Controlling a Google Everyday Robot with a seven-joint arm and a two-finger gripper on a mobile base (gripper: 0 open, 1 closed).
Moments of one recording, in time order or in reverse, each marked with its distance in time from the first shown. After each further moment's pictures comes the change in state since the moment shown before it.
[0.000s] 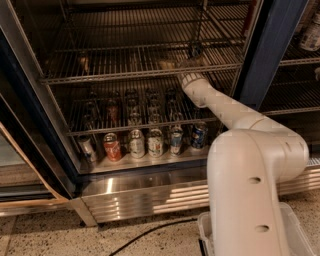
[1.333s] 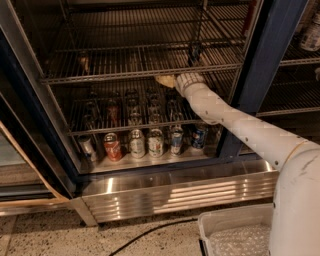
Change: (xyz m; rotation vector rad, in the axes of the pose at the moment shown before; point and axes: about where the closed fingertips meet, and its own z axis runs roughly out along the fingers) arm -0.012 0.040 -0.102 -0.155 -0.015 -0.018
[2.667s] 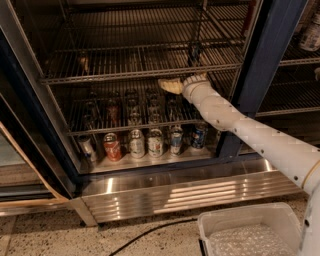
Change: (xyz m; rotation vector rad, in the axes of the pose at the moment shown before) arm -0.005 0.003 -0.039 -0.048 -0.001 -0.051
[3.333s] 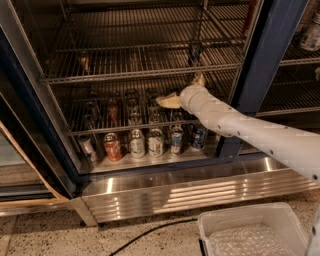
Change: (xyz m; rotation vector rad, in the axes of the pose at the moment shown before) arm 0.023 0.035 -0.042 -0.080 0.154 -0.231
